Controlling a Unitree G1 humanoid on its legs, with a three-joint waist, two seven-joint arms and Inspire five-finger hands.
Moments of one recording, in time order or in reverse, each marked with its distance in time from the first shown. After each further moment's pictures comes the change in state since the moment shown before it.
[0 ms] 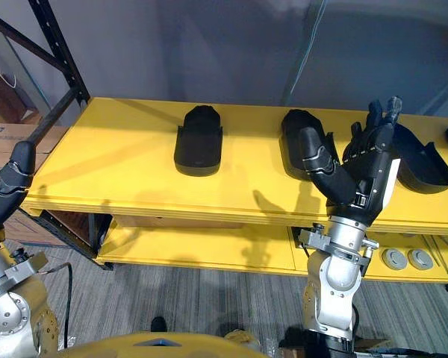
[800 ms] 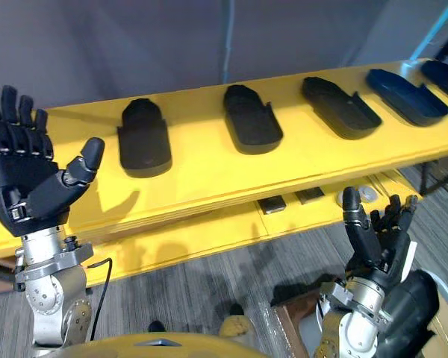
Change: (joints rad) left arm -0.073 0.042 -0.345 0.057 -0.124 0.077 -0.117; right arm 0.358 0.100 -0.125 0.032 0.185 0.076 -0.037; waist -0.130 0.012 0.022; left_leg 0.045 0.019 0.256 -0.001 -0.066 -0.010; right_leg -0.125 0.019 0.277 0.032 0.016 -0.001
